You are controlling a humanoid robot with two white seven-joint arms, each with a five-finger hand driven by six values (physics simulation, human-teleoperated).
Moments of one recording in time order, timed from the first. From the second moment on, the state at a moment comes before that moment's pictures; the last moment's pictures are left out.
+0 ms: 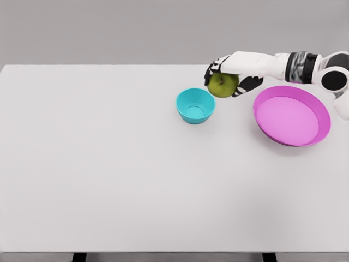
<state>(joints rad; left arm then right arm) 0.02 0.00 -0.08 -0.08 -0.17 0.00 -0.01 -0.96 -0.58 0.78 -1.13 0.24 -0.61 0.61</state>
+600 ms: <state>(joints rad) 0.02 0.00 -0.08 -0.08 -0.17 0.00 -0.01 -1.00 -0.50 0.88 -1.12 0.24 -0.60 0.61</state>
